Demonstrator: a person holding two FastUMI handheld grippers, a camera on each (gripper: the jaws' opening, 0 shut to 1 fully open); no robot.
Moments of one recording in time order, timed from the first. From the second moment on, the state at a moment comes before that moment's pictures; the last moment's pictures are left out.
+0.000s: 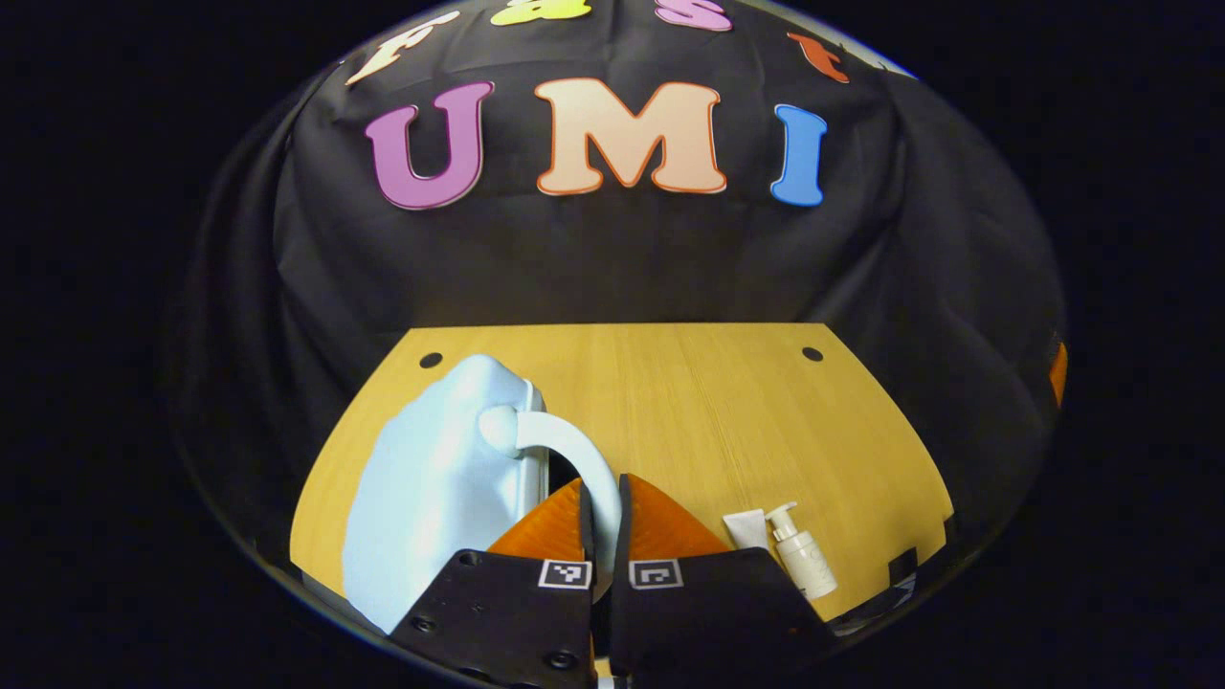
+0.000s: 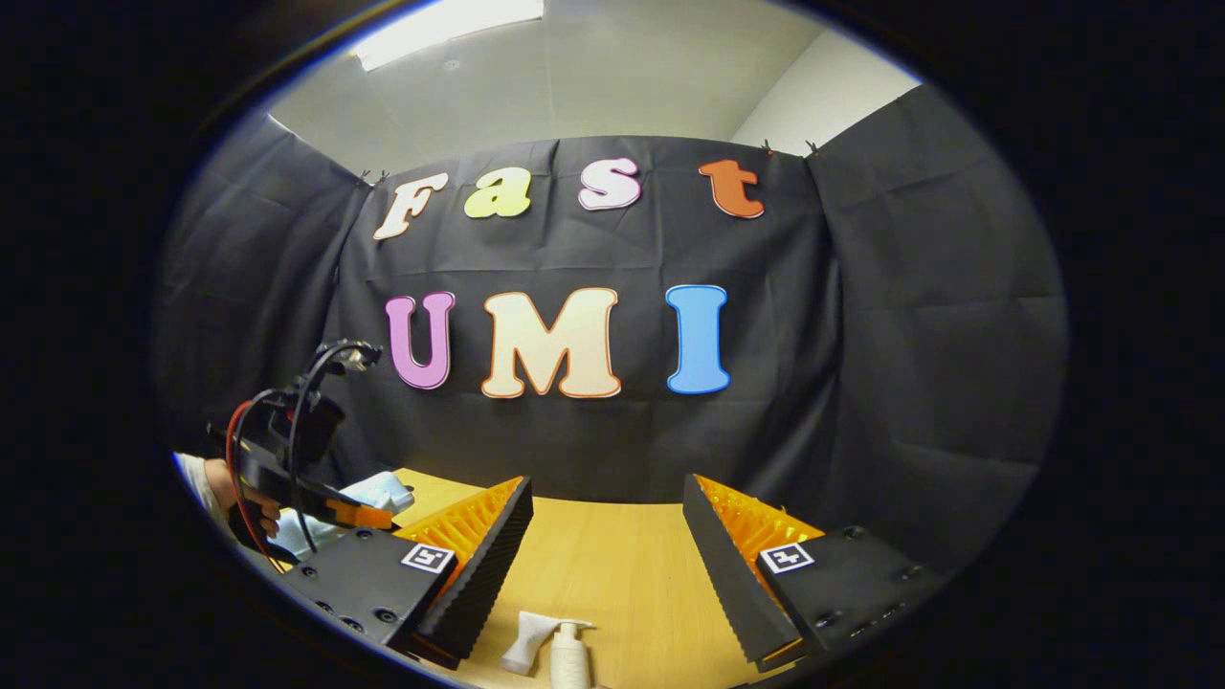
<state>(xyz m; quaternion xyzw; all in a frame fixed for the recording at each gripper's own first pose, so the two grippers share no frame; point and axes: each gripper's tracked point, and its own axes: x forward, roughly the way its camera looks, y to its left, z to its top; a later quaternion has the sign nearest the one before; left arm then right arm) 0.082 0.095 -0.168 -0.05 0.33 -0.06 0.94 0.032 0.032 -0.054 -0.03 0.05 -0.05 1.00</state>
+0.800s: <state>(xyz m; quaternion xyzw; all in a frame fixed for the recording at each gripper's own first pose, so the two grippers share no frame) 0.098 0.366 -0.119 0.04 0.26 0.09 0.96 0.062 0.117 -0.071 -0.03 0.05 -0.01 1.00</state>
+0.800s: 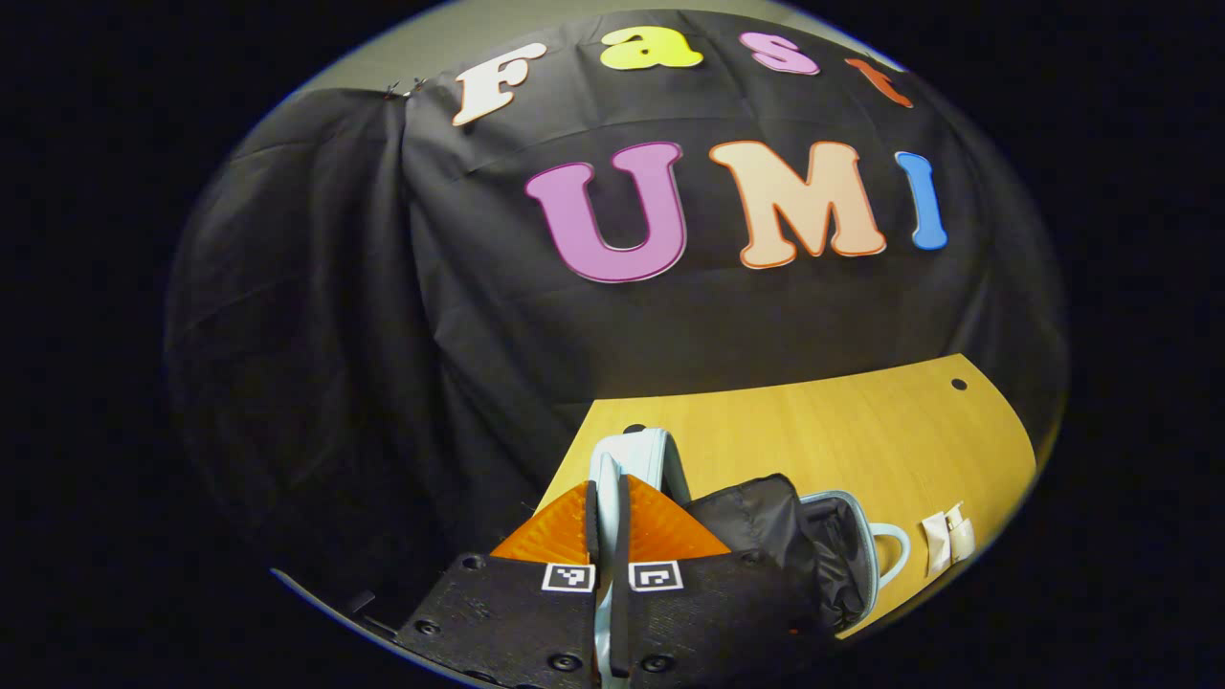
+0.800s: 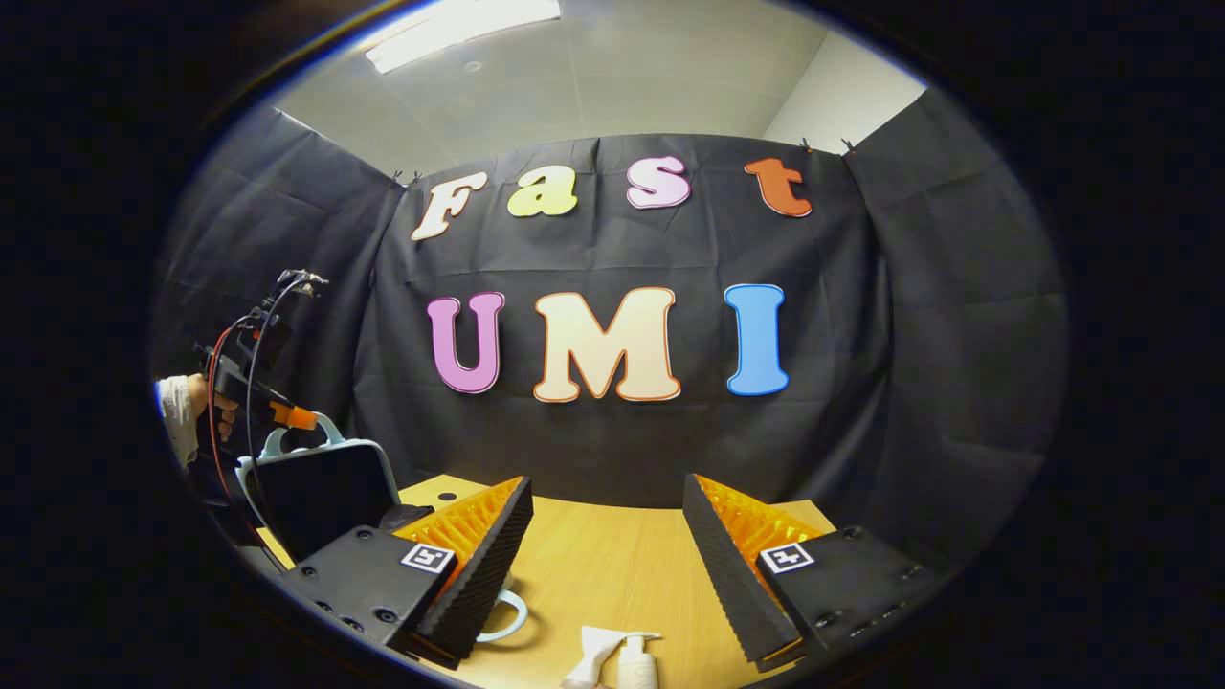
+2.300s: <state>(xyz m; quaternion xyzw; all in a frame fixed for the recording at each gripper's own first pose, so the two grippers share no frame) 0.069 0.587 -0.354 -0.06 0.30 0.26 0.91 0.083 0.193 -0.114 -0.11 0.12 -0.01 0.99</state>
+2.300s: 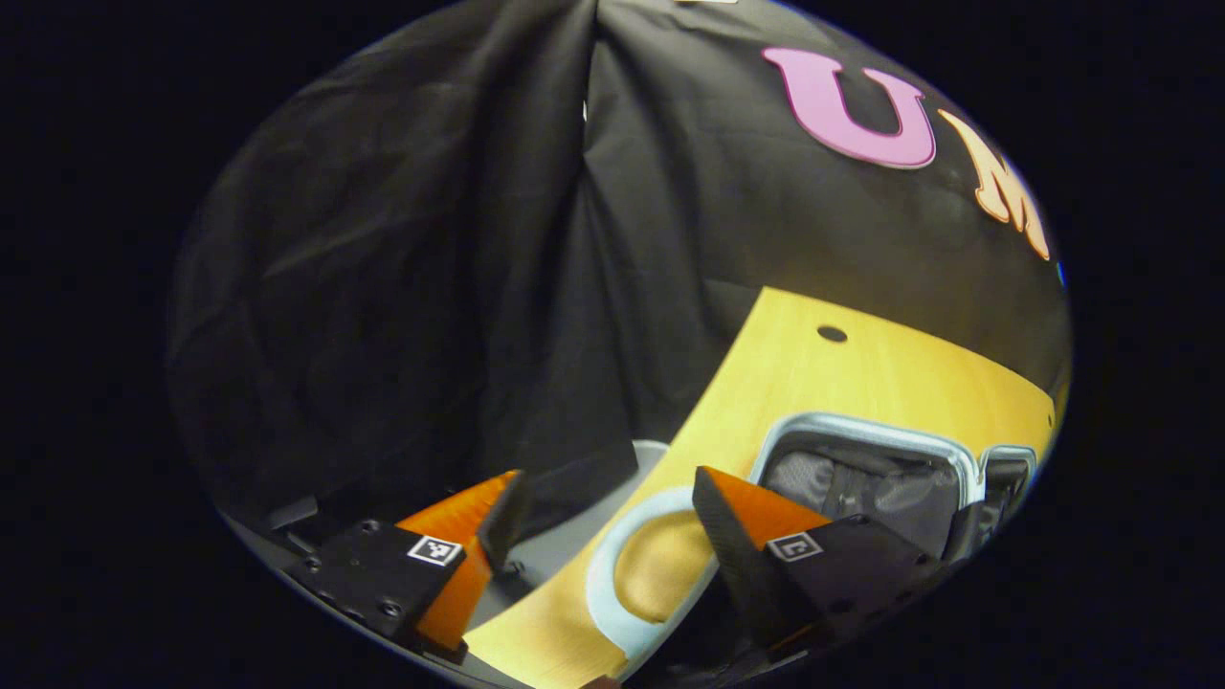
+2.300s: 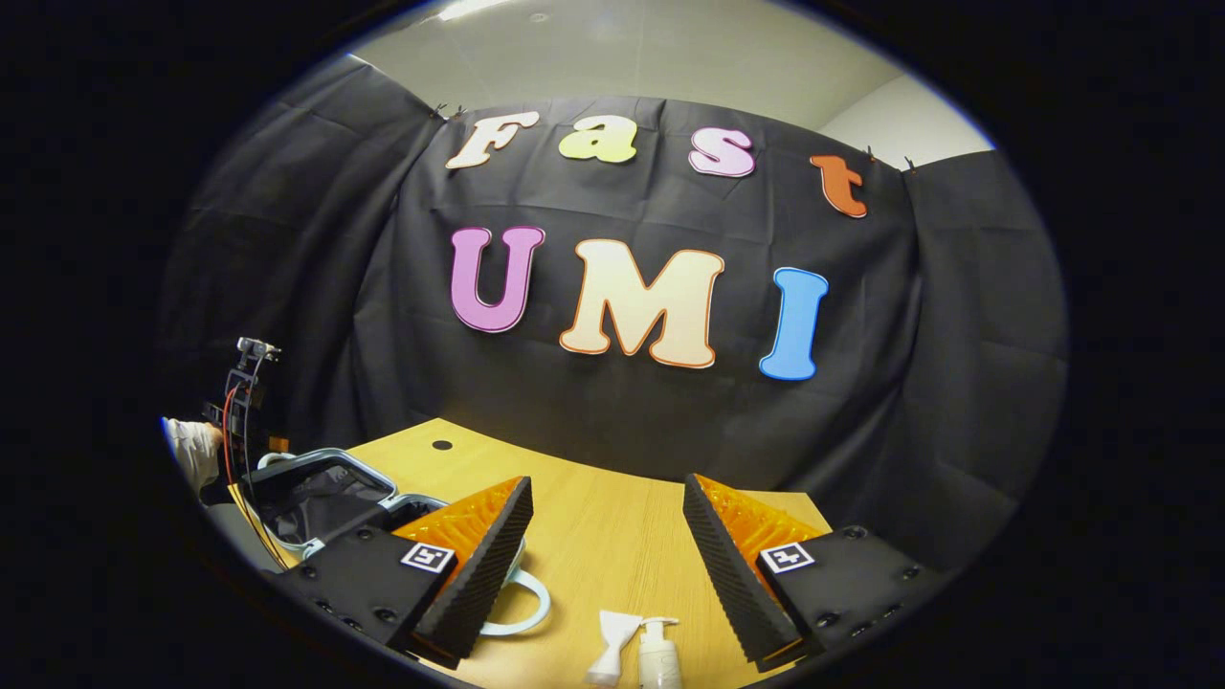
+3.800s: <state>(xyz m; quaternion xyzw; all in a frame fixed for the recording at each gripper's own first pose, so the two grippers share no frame) 0.046 0.079 -0.114 -0.12 0.13 -0.07 0.98 0.005 0.049 -0.072 -0.02 0.06 -0.02 1.00</state>
